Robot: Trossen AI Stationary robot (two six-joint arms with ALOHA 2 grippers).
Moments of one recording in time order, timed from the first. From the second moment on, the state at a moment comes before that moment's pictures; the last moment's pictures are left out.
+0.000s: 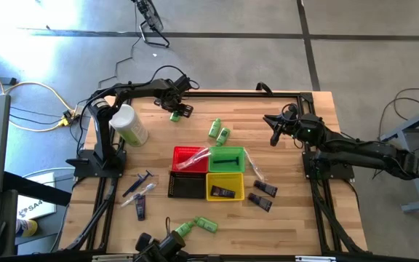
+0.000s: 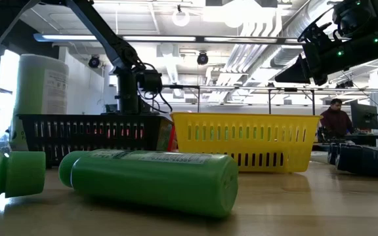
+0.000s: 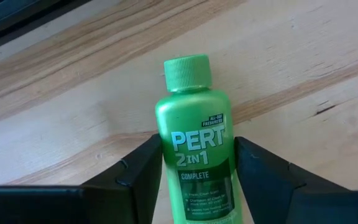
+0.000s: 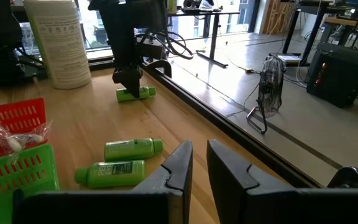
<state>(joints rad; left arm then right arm) 0.74 1.89 1.28 -0.70 -0.11 -0.43 -0.45 0.64 0.23 0.24 0.13 -0.01</state>
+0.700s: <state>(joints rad) 0.74 1.89 1.28 -0.64 -0.11 -0.37 -0.45 0.64 0.23 0.24 0.13 -0.01</state>
